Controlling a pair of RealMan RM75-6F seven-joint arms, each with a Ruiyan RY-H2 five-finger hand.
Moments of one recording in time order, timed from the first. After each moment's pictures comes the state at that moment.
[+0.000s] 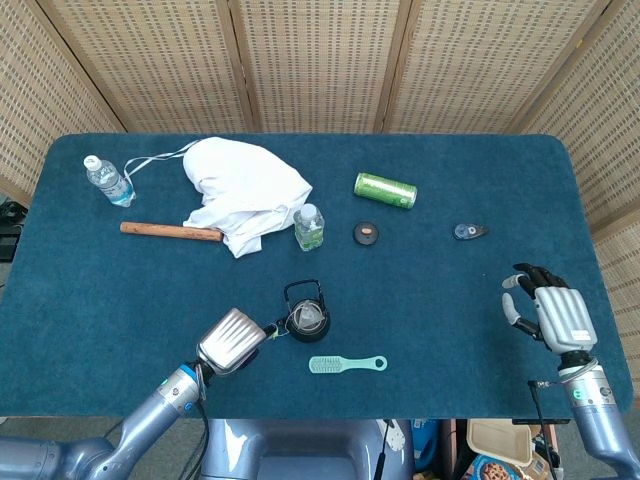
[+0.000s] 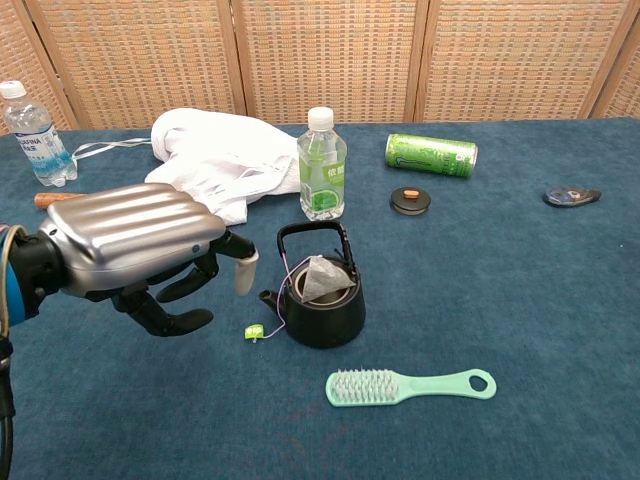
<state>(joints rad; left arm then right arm) -0.71 -1.46 0.02 -1.89 1.23 1.07 0.82 0.28 -1.13 0.13 -1.63 -1.32 1.24 -0.02</state>
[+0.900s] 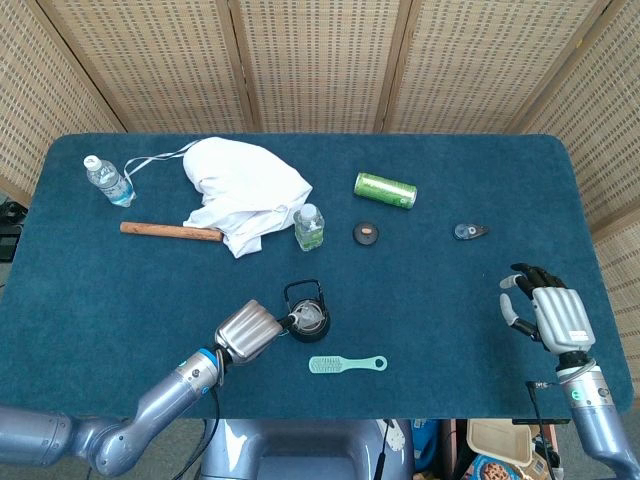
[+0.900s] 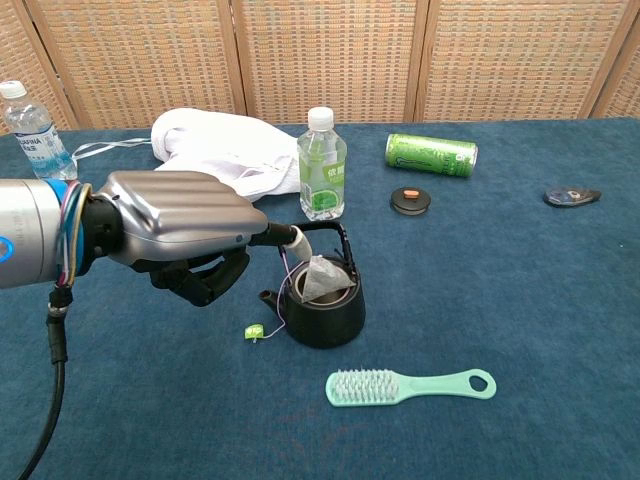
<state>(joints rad) -0.93 -1.39 -0.04 -1.99 0.86 0.93 1.00 0.28 -1.13 0.13 -1.64 -1.33 1.25 -0.02</state>
